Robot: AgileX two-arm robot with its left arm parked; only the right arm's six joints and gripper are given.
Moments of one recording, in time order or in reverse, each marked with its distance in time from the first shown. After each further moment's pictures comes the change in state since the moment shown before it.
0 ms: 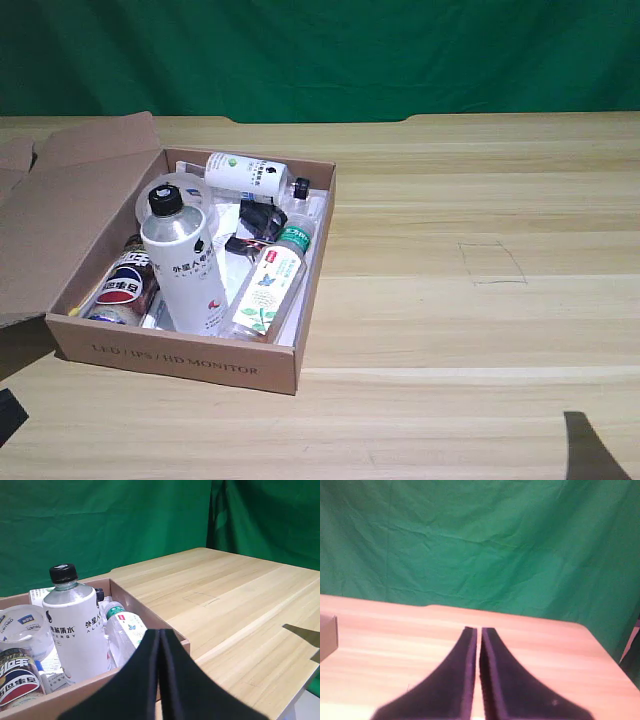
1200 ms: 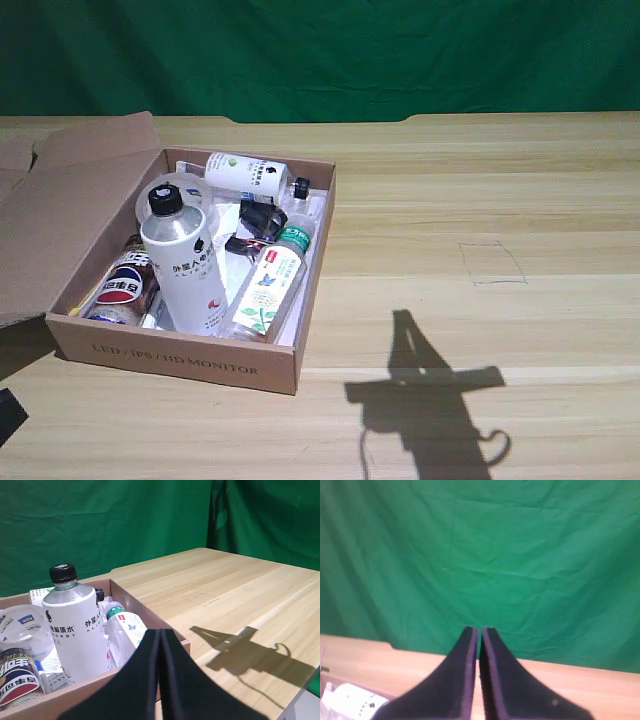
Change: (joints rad) arm 0.793 0.673 -0.801 0.024 -0.668 0.057
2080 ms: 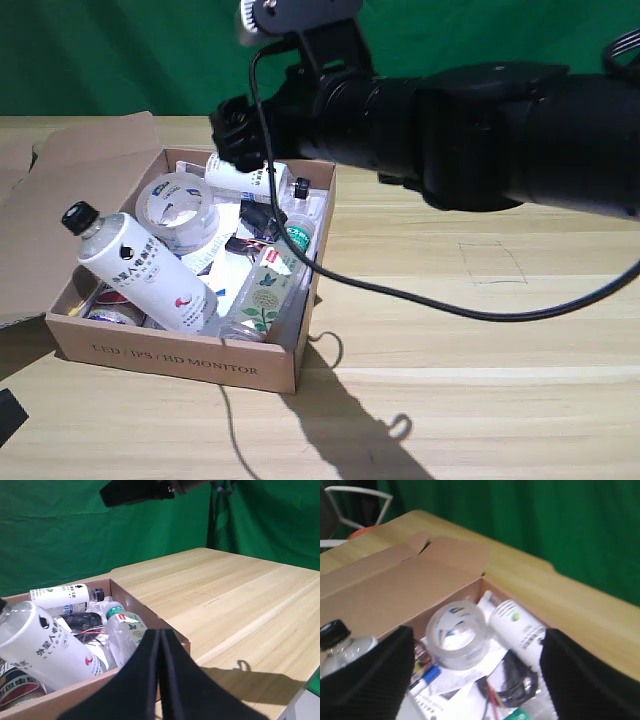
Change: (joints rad) arm 0.000 0.590 -0.151 -0.093 0.557 0.201
